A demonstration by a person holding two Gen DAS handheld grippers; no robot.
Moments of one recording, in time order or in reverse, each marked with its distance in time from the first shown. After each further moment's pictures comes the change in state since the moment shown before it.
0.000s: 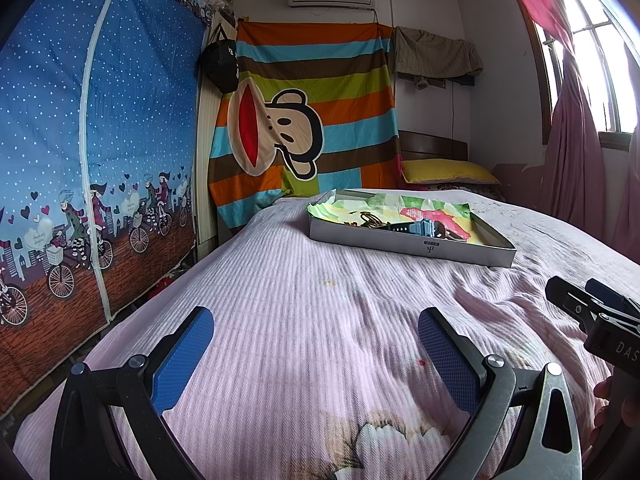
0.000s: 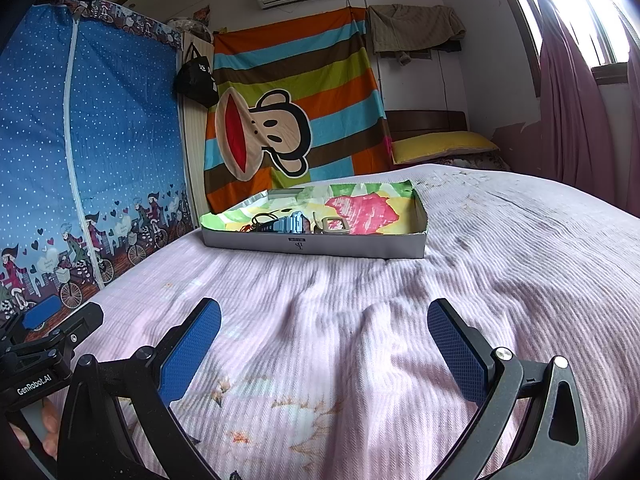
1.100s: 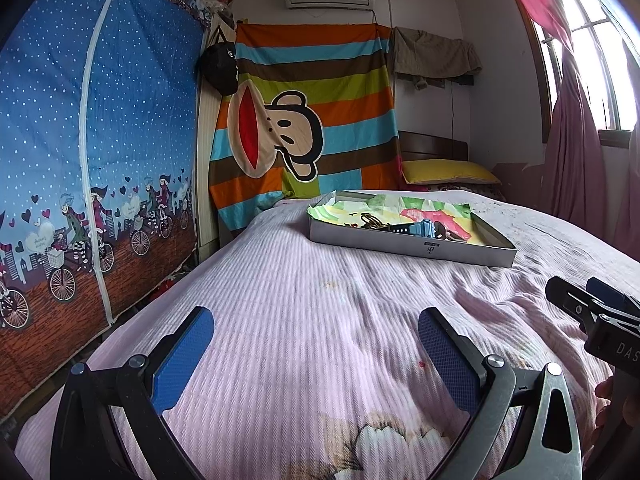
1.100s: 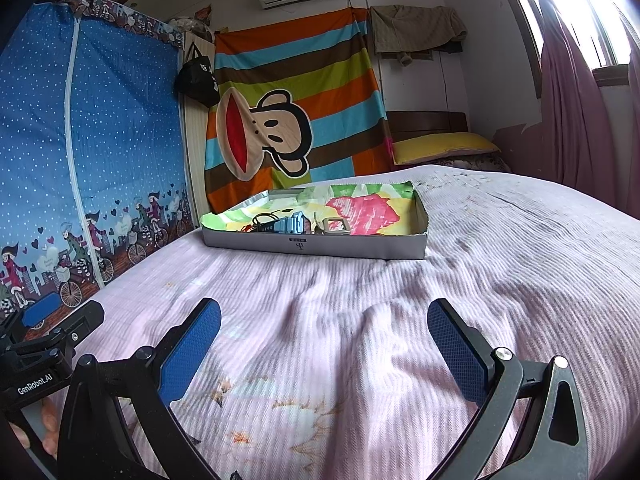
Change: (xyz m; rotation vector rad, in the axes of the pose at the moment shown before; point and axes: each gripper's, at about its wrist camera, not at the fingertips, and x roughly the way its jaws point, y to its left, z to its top) left arm 0.000 0.000 0.002 0.002 -0.007 0.003; right arm 0.001 -0.002 0.000 -0.005 -0.002 0.001
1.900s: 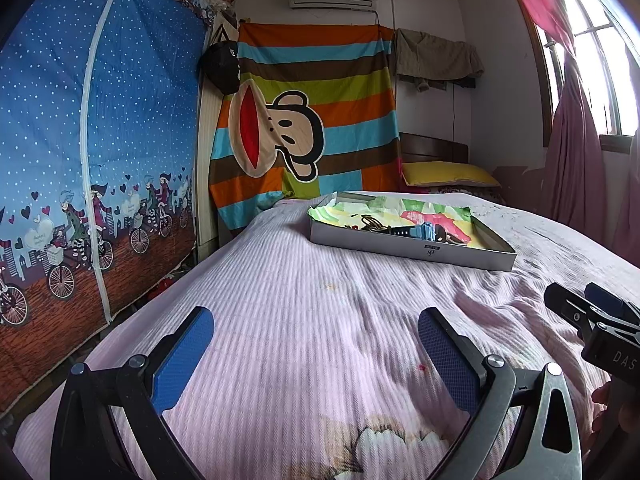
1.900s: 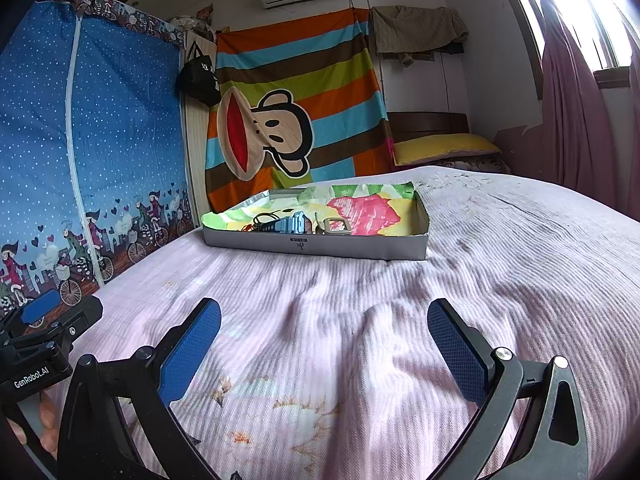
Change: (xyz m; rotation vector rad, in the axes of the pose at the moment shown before) left arm 0.002 -0.001 0.002 -0.014 0.002 -0.004; right arm 0.001 0.000 0.000 -0.002 -0.002 0.001
